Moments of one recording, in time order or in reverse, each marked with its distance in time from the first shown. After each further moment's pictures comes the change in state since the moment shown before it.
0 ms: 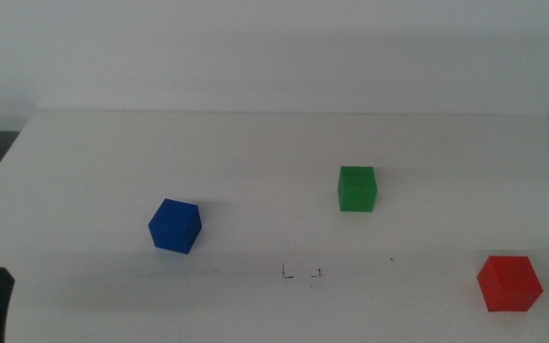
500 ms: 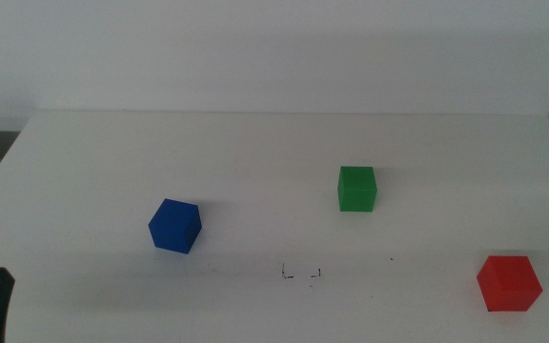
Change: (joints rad) left arm 0.000 0.000 0.000 0.000 0.000 0.000; right arm 0.000 0.182 -0.512 0.028 0.530 0.000
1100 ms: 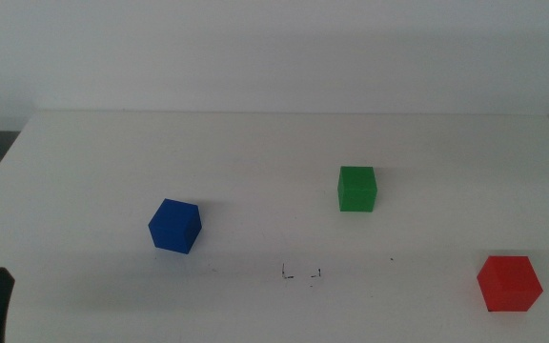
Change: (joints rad) left arm 0.000 0.000 0.000 0.000 0.000 0.000; right arm 0.000 0.774 -0.736 0.007 0.593 0.070
